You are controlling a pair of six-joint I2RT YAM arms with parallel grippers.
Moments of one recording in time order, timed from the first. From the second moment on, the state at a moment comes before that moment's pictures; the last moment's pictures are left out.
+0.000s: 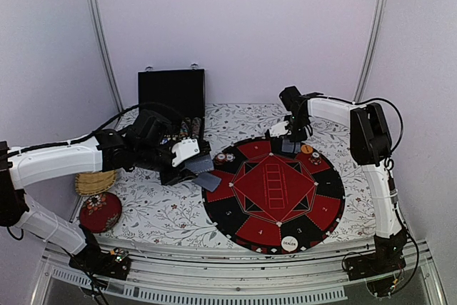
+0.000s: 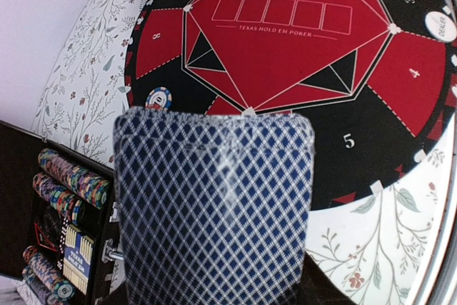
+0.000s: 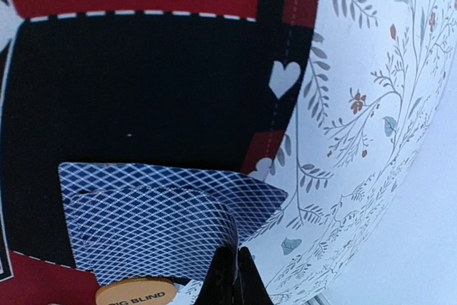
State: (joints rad) left arm -0.79 1.33 0.95 -0.41 0.08 0.55; right arm 0.42 2.39 2.01 -0.78 0.25 -1.32
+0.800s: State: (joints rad) left arm -0.79 1.33 0.95 -0.41 0.07 0.55; right arm 0.40 2.39 2.01 -0.76 0.23 -1.24
